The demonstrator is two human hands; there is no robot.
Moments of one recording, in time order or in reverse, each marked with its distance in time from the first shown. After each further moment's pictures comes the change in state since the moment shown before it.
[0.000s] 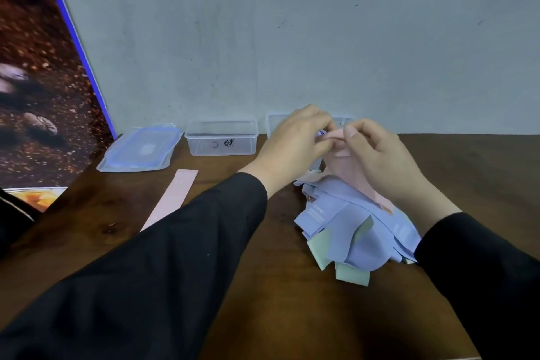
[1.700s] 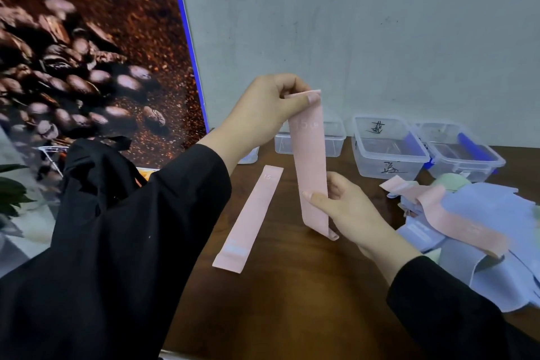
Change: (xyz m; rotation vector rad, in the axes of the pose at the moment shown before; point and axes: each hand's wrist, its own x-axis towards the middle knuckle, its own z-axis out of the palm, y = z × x) left_hand -0.060 -0.061 -0.180 -0.170 0.190 -0.392; right_hand -0.008 -0.008 0.195 0.166 -0.358 0.228
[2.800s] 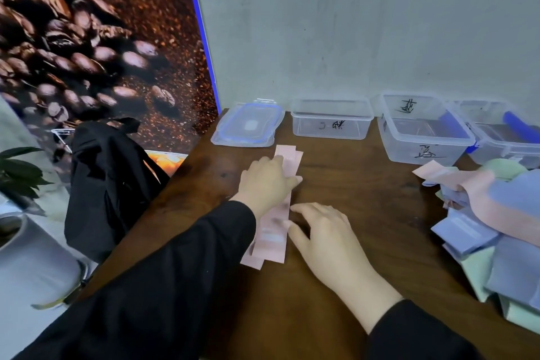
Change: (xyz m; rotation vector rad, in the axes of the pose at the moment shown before) left_hand -0.053 -0.167 0.048 0.806 -0.222 -0.434; right_hand -0.011 0.039 0.089 -0.677 0.024 -0.224
